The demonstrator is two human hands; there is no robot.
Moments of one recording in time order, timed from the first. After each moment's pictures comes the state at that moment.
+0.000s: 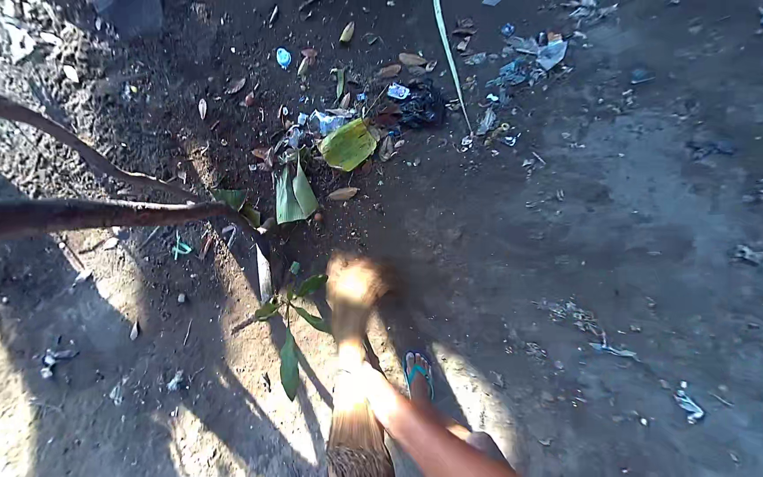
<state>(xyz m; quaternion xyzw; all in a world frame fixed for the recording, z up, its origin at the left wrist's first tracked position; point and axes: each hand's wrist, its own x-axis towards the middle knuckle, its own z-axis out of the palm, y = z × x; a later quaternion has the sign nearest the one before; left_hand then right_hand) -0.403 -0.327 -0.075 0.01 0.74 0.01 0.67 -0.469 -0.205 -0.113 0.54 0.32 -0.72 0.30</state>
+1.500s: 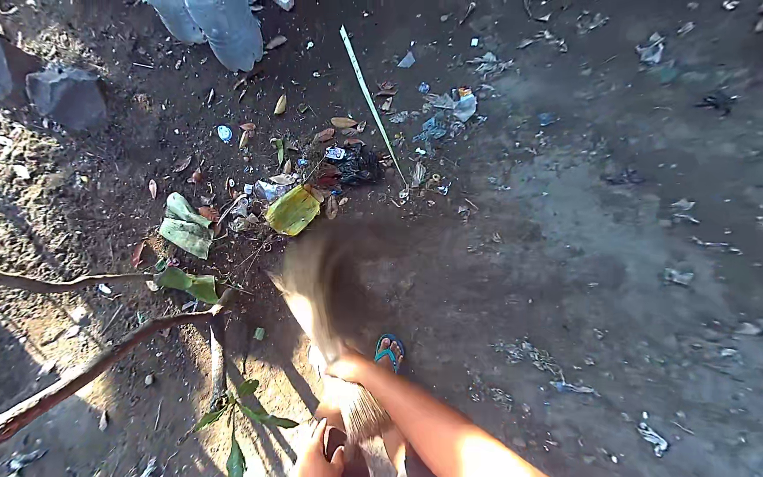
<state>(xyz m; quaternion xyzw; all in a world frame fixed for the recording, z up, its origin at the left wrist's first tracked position) -0.530 -0.152 -0.125 -0.01 0.82 0.11 0.57 -0.580 0.037 -0.227 0.31 0.59 -0.56 0.49</state>
